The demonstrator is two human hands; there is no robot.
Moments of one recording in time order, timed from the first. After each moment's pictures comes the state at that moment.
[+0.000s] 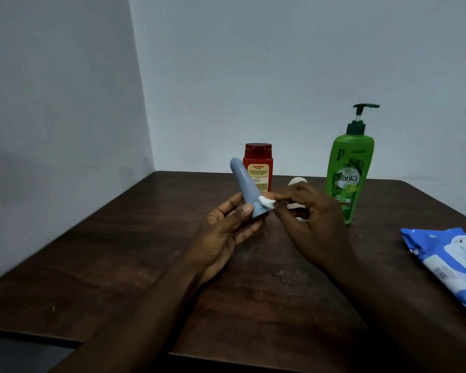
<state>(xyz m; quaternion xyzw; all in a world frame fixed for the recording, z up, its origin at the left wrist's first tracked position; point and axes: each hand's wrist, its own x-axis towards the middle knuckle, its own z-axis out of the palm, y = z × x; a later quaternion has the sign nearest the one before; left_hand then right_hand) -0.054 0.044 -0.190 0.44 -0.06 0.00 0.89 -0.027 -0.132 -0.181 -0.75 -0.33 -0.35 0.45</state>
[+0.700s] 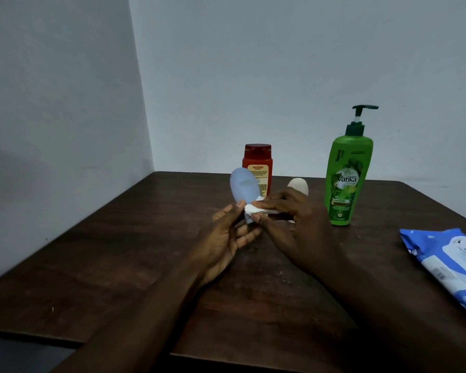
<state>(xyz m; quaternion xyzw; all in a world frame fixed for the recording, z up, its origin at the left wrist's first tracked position) -0.049 0.041 -0.193 0.47 -0.03 -0.01 0.88 -0.028 -0.122 -0.188 -0.76 -0.37 -0.36 0.39</state>
